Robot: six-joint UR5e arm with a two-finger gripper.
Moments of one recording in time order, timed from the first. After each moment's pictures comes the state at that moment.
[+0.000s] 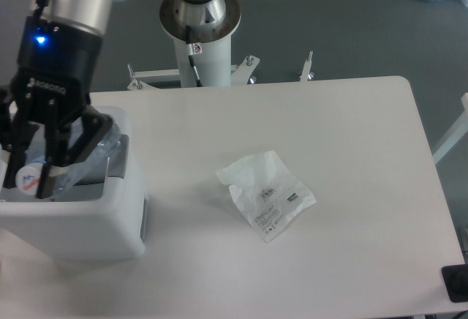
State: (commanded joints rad) arm 2.09 -1.81 -1.32 -0.64 1.19 0.23
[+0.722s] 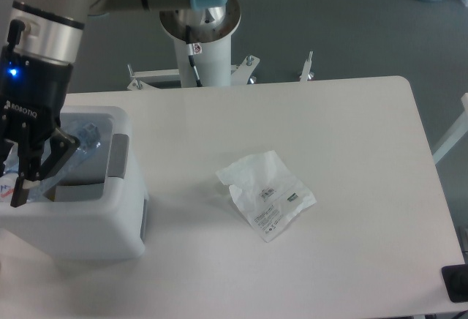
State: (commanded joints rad) arm 2.05 -1.80 -1.46 -0.64 1.20 0.24
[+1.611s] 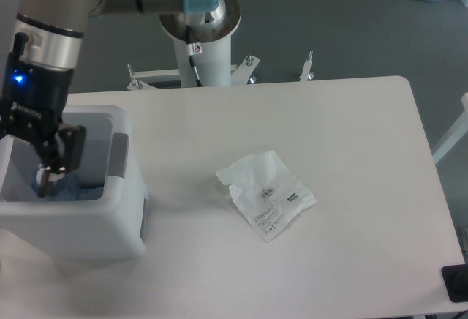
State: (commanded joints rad) arm 2.18 -1.70 -1.57 -0.64 1.22 0.25
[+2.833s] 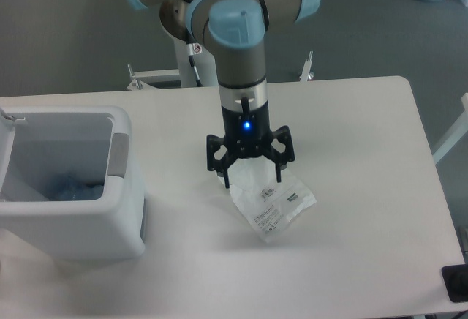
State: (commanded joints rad) arm 2.44 -1.80 -1.87 -0.65 1.56 0.48
